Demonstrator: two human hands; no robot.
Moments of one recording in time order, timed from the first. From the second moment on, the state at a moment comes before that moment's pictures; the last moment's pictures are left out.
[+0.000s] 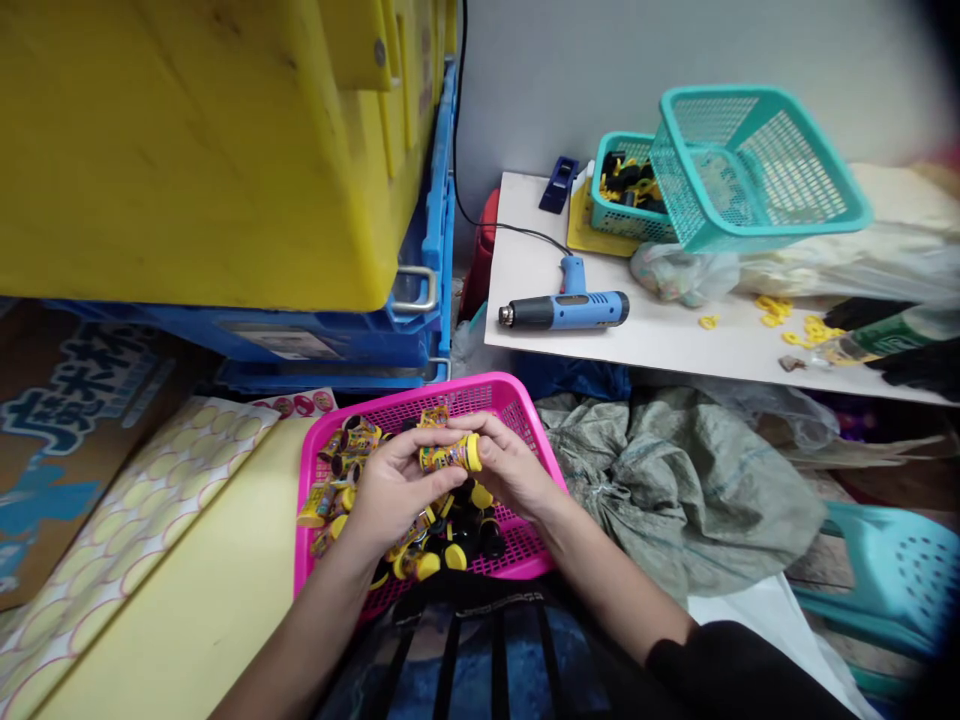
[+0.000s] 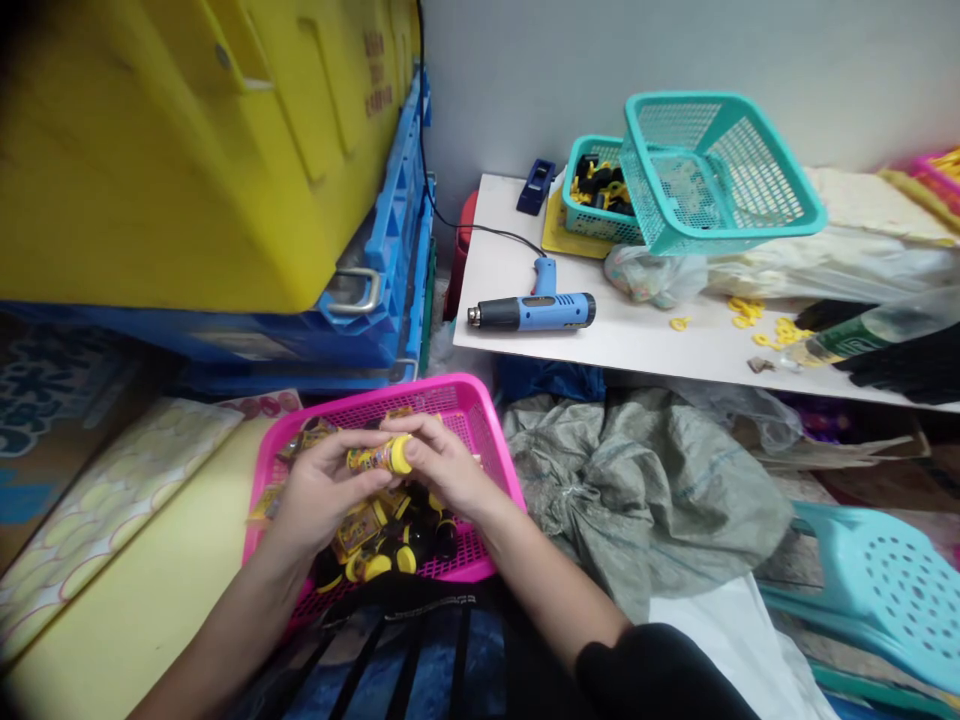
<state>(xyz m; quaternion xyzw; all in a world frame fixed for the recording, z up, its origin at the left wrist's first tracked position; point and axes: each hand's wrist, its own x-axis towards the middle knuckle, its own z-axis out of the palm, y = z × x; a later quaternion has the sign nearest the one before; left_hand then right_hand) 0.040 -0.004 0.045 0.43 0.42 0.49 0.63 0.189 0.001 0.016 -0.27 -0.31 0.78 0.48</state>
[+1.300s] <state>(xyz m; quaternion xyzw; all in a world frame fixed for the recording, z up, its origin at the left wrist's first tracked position) 0.026 -0.006 0.045 0.33 0.45 0.48 0.68 0.204 0.001 0.014 -0.35 -0.48 0.63 0.50</state>
